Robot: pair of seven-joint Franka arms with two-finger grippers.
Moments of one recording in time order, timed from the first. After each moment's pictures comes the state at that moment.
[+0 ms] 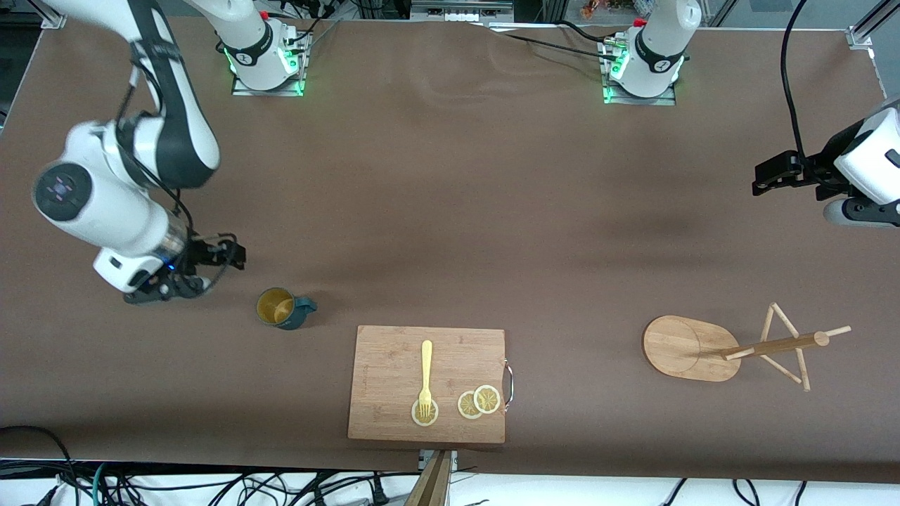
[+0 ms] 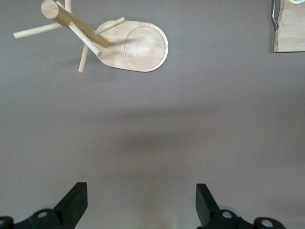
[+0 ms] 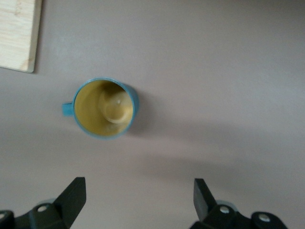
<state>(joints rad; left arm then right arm) 0.01 0.18 -0.06 -1.36 0.00 1.41 0.00 0.22 0.42 -0.09 -1.70 0.05 2.12 -0.08</state>
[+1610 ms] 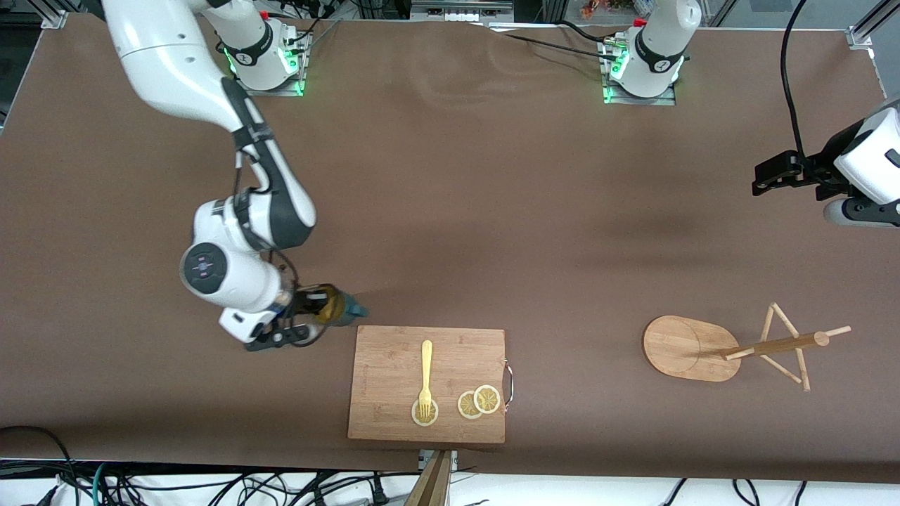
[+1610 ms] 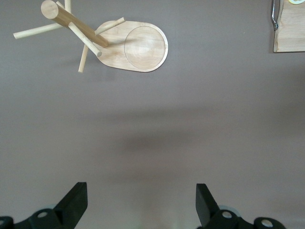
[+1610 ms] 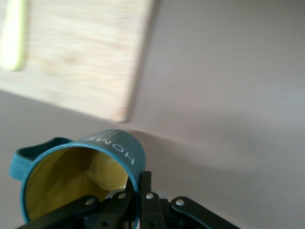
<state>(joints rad) 0.01 0.18 -0.06 -1.36 0.00 1.41 0.00 0.38 0.74 -0.01 -1.38 0.13 2.13 0.06</state>
